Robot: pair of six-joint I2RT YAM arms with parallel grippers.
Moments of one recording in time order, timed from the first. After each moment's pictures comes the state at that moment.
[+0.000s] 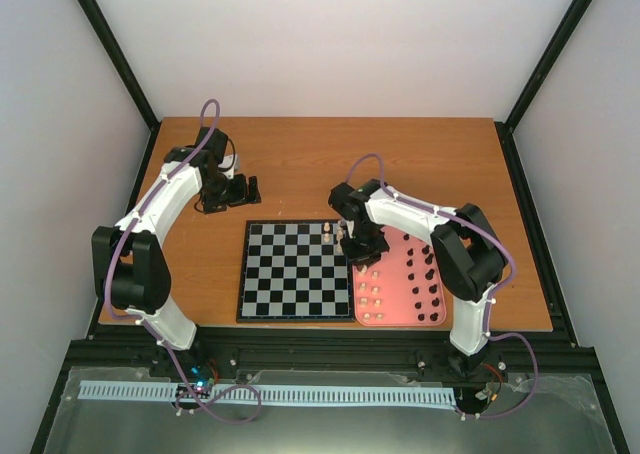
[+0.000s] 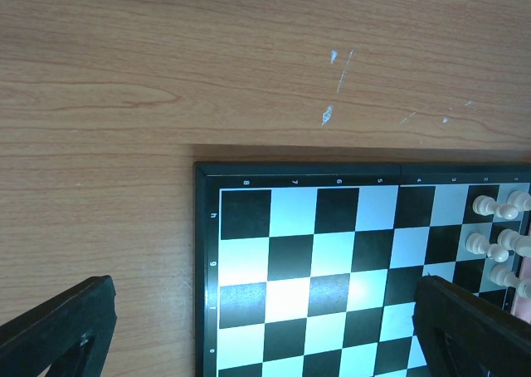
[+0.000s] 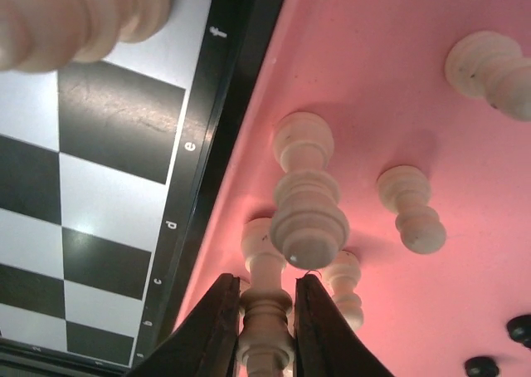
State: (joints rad) left arm -0.16 1.64 1.38 -1.00 0.21 -0.31; right arm 0.71 1.90 1.36 -1.15 -0.12 0.36
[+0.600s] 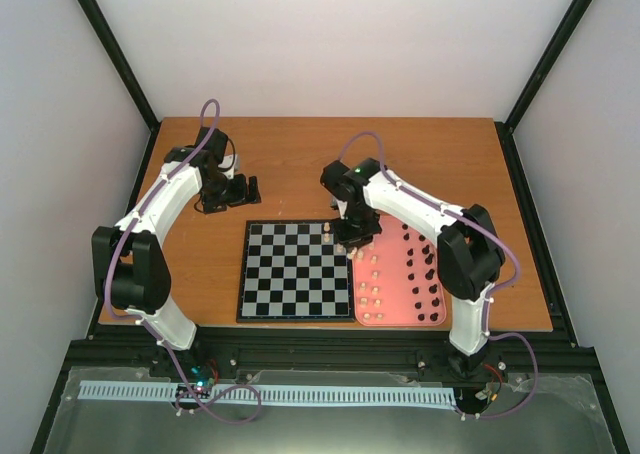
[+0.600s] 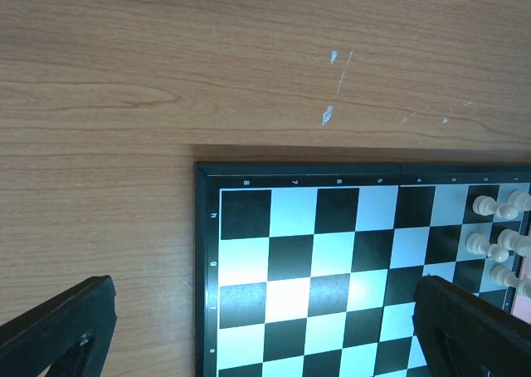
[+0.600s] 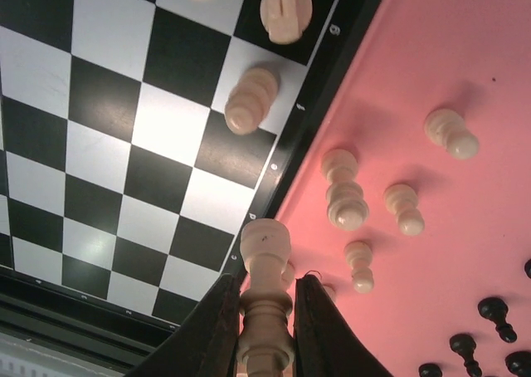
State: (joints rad) left arm -0.16 1.64 1.38 -1.00 0.21 -0.31; right arm 0.72 1.91 1.60 -1.29 -0.13 0.36
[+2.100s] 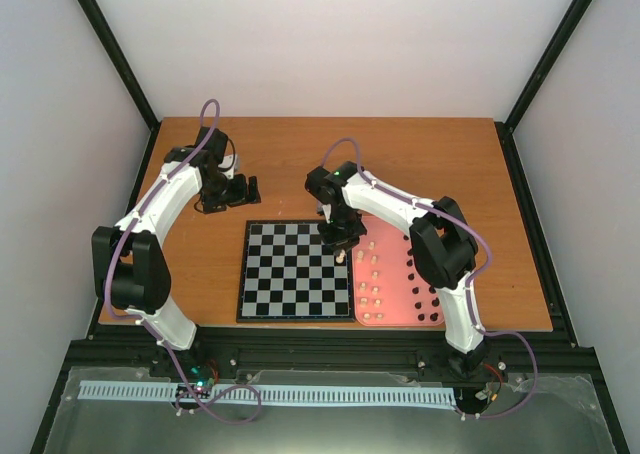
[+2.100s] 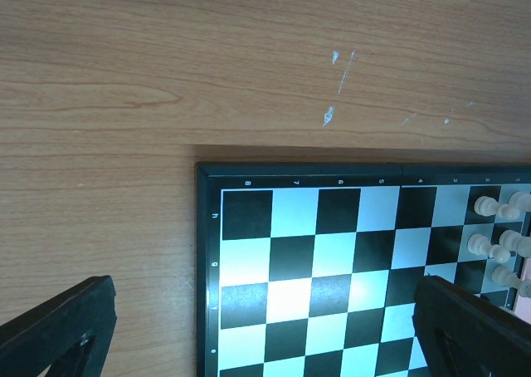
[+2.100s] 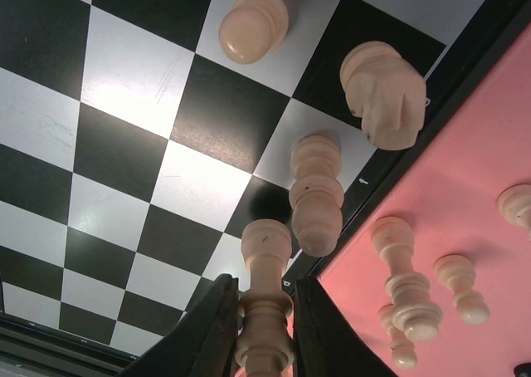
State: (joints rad) left arm -0.16 1.64 1.38 -1.00 0.20 -0.31; right arm 0.76 2.08 1.72 -1.30 -0.15 0.32
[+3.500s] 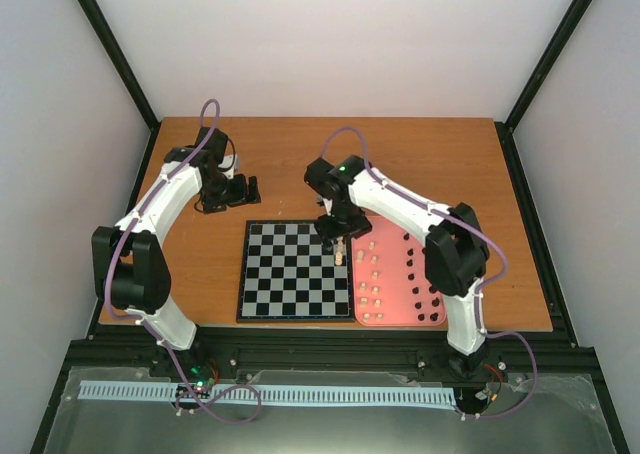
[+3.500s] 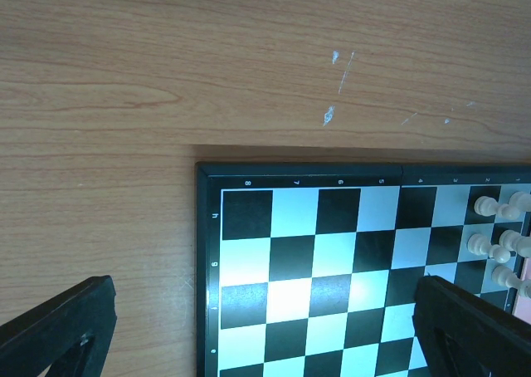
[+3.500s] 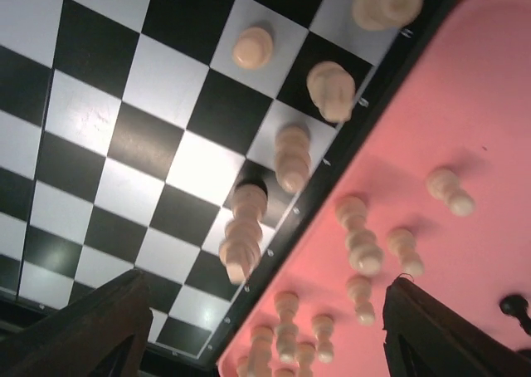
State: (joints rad) left arm -0.16 1.64 1.38 -1.00 0.20 -0.31; right arm 0.78 2.02 1.77 -1.32 -0.07 0.32
